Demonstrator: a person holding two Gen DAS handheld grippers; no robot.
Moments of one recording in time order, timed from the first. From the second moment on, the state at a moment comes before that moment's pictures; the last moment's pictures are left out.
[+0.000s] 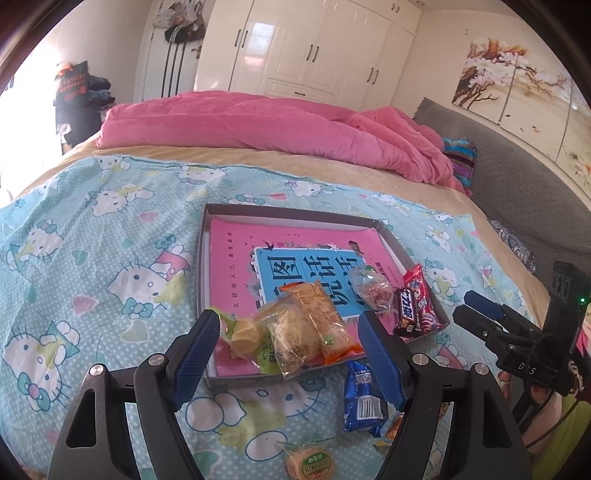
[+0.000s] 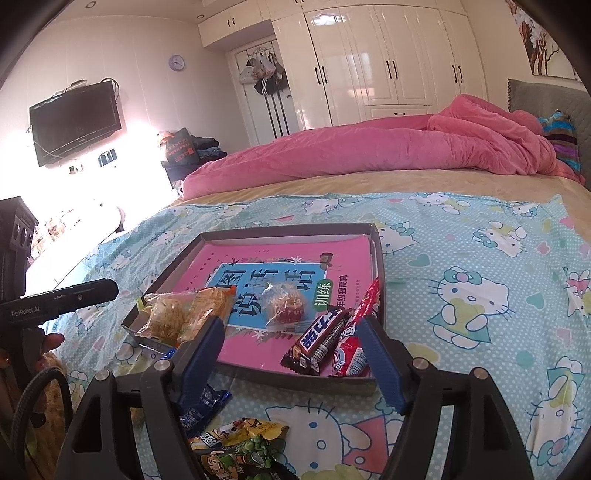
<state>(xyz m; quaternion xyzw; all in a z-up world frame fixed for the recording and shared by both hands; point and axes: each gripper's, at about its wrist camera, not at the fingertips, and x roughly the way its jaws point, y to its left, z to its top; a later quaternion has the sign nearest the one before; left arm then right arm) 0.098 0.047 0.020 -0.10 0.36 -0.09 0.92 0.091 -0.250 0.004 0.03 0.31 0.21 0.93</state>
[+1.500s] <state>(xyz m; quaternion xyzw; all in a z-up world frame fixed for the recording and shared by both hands) 0.054 0.036 0.018 -0.11 0.40 -0.09 0.90 0.040 -0.241 0.007 0.00 0.35 0.23 0.91</state>
